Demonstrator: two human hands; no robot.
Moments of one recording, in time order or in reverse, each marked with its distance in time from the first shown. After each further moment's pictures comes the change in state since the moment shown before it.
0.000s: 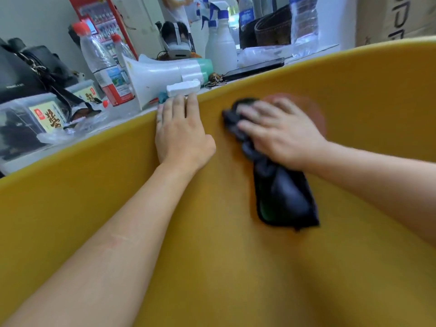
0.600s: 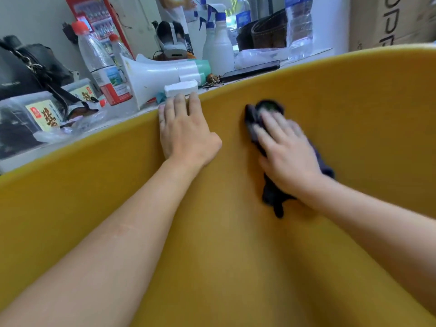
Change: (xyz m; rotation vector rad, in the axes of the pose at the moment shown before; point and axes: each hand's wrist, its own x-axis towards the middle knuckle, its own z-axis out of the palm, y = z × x) left_hand 0.002 0.012 -0.003 -0.037 -0.032 -0.054; right_hand -0.027 -0.037 0.001 0.092 -0.016 0.412
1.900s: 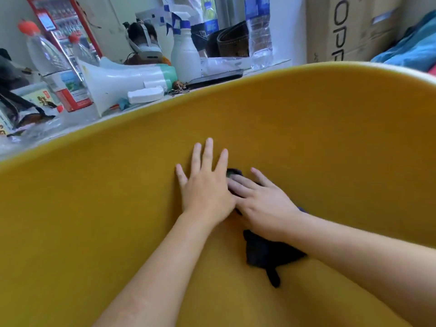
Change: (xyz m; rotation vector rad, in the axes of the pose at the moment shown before) left_hand -0.078 0.074 0.028 -0.156 -0.339 0.134; right_hand -0.078 -0.001 -0.021 -0.004 -0.391 -0.334
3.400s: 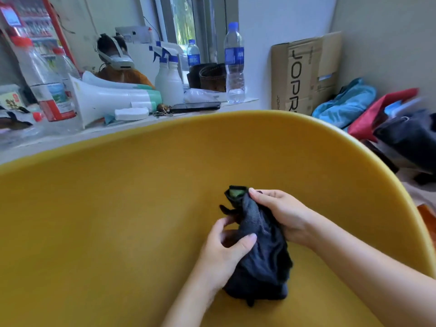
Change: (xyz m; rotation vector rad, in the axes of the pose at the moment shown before) left_hand -0.095 0.042 0.002 -1.469 -0.401 -0.270; right_hand -0.038 0.027 -0.116 1.894 -0.107 0.957
